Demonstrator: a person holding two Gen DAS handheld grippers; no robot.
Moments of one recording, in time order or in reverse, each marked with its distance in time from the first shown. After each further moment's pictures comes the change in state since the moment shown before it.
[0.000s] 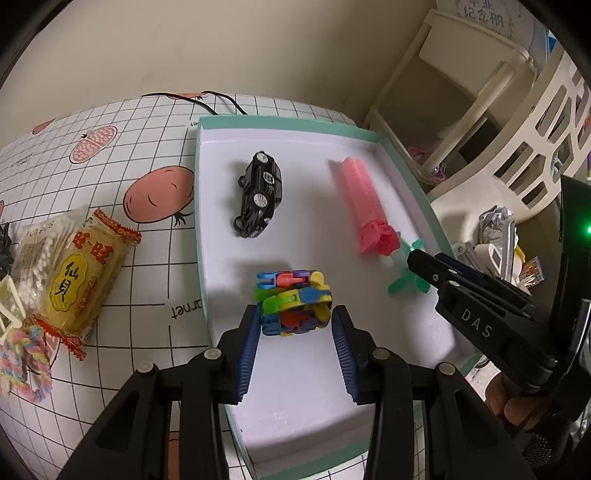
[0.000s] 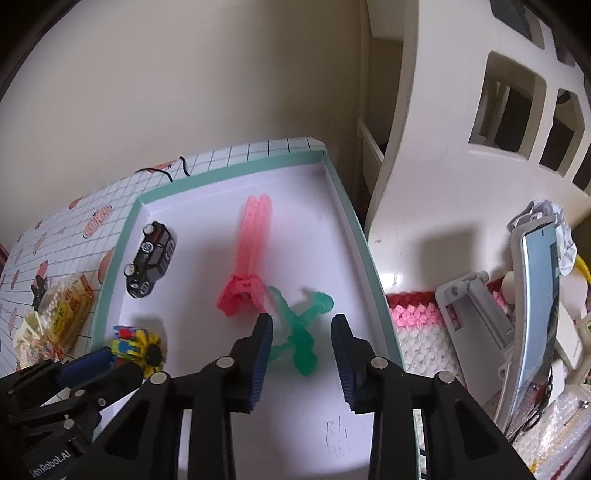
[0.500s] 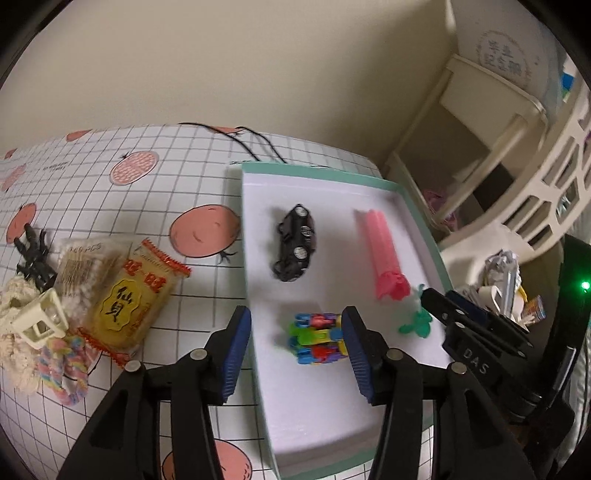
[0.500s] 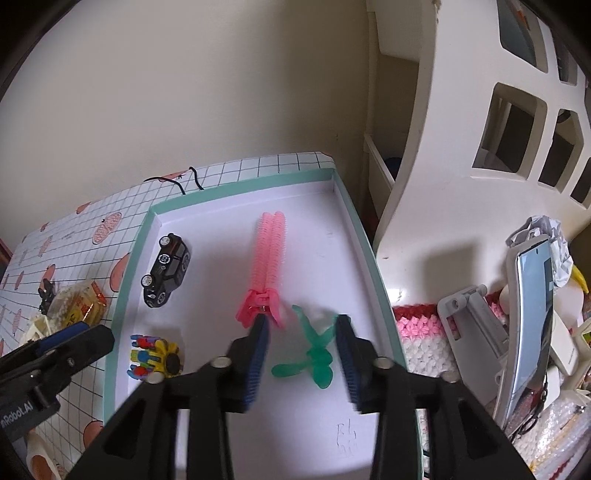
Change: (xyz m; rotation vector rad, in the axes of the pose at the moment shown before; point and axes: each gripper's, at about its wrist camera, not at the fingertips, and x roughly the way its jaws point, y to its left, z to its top) left arm -0.028 0.018 0.014 -0.085 -0.105 0.060; right arm -0.013 0.004 0.003 -0.018 -0.028 0.005
